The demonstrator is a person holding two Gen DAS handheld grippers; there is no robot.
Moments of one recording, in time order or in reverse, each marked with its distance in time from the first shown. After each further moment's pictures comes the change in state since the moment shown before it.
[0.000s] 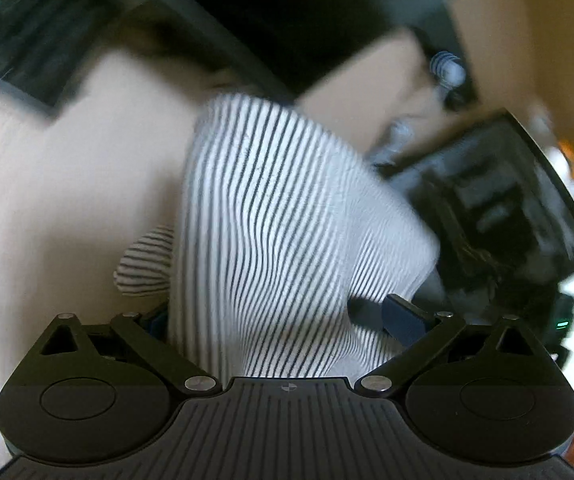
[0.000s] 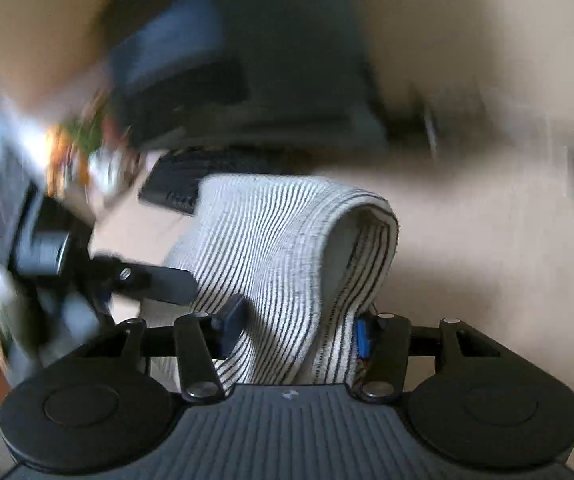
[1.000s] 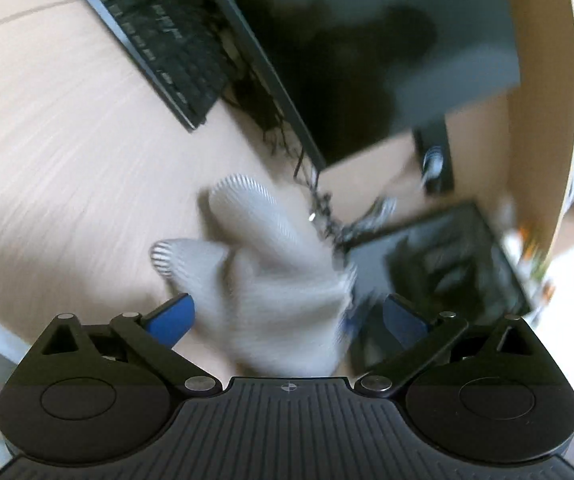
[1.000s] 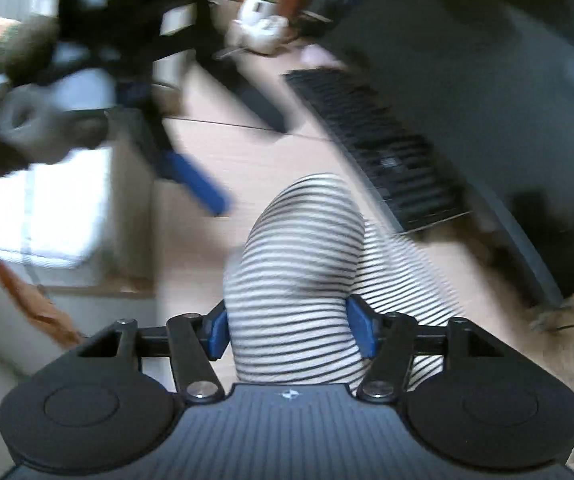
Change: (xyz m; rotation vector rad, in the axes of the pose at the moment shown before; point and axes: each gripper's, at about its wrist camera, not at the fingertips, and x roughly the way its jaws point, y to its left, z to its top) left arm -0.129 0.061 -0.077 -0.300 -0.231 -0.087; right arm 0.053 0.153 -0.050 -0.717 0.163 0.025
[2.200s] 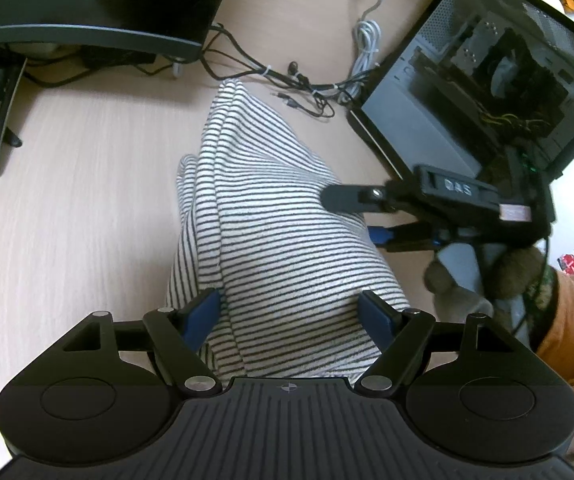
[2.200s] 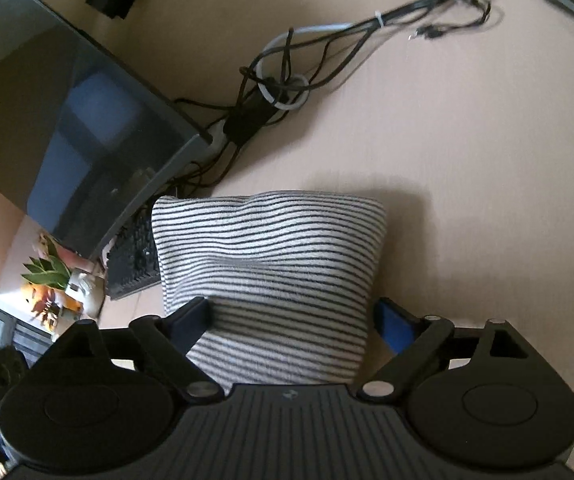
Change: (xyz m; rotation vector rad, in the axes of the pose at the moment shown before) left arm 0.183 -0.117 -0.035 0.649 0.345 0.287; right arm -0.039 -0.217 -0.227 1.451 -0.185 0.090
